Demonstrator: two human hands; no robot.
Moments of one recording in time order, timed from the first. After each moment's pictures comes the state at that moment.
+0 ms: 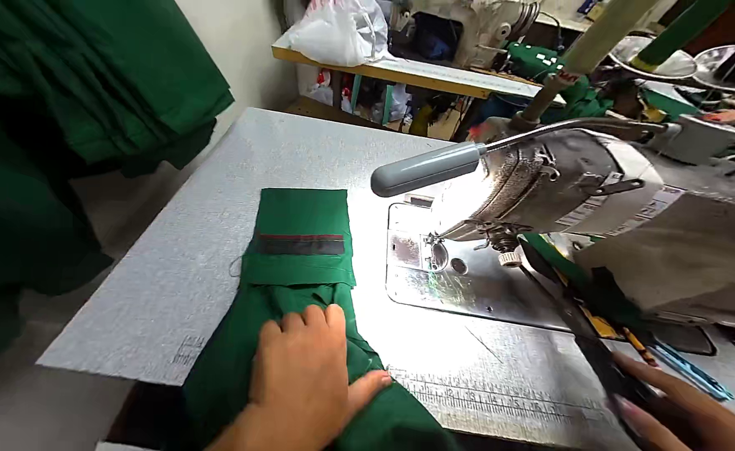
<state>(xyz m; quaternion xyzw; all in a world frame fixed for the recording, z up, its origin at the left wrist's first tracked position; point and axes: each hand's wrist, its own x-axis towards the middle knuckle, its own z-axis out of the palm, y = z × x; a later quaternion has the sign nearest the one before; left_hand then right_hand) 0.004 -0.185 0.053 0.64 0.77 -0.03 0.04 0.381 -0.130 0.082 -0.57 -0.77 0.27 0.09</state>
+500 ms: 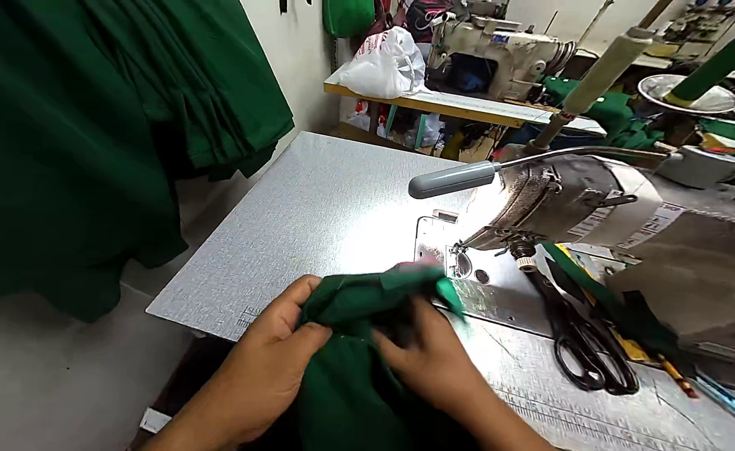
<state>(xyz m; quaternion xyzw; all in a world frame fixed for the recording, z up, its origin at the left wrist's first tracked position) -0.045 -0.235 0.076 0.40 0.52 0.59 0.46 0.140 -0.131 0.035 -0.36 -0.78 0.41 0.29</state>
